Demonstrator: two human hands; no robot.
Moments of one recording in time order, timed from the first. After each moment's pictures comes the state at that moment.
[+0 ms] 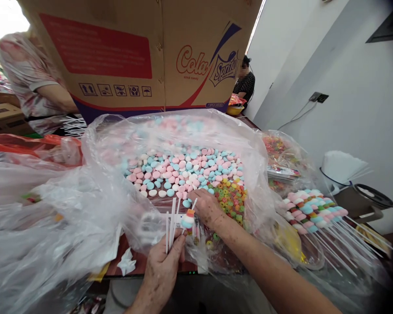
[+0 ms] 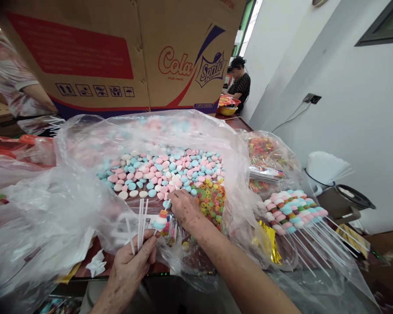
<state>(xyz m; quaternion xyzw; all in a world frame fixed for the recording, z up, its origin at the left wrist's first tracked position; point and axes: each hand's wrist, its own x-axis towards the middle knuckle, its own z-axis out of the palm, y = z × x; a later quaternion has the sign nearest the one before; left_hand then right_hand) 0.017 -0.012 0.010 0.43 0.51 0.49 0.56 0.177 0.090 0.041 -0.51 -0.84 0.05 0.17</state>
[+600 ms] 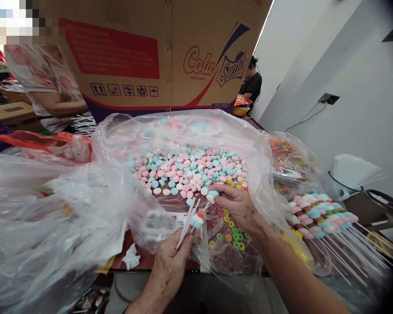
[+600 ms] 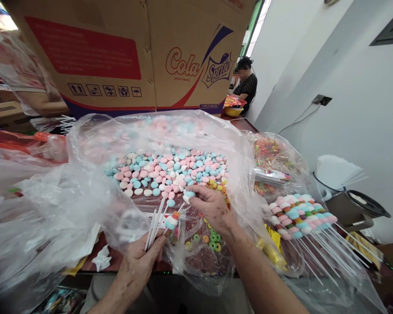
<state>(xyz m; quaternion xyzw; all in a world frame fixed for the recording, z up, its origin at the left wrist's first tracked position) 0.020 -0.011 0.031 0.57 0.55 0.37 0.49 0.223 0.066 0.068 -0.50 -0.54 0.47 0.48</state>
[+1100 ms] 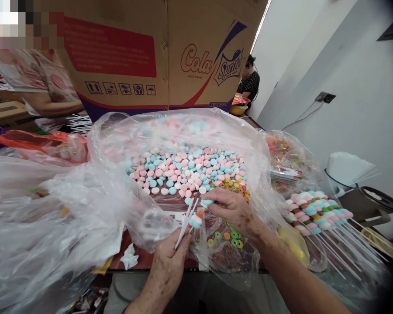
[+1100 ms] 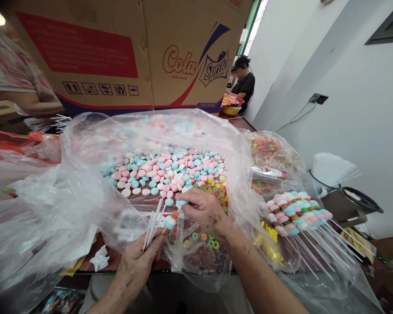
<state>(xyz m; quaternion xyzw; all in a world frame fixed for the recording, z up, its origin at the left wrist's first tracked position) 0.021 -0.011 0.032 0.57 0.54 0.39 0.48 0.219 0.056 0.091 -0.43 -0.76 0.31 0.37</state>
